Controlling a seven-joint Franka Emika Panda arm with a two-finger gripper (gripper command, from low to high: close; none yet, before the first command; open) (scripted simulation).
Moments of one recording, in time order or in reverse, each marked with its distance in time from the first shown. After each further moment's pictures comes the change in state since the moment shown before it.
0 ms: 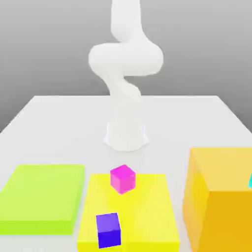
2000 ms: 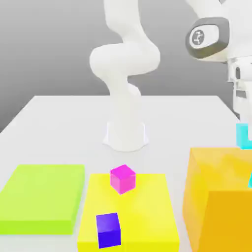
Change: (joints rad) arm 0.346 0.466 -0.004 -0.354 -0.207 0.271 -0.672
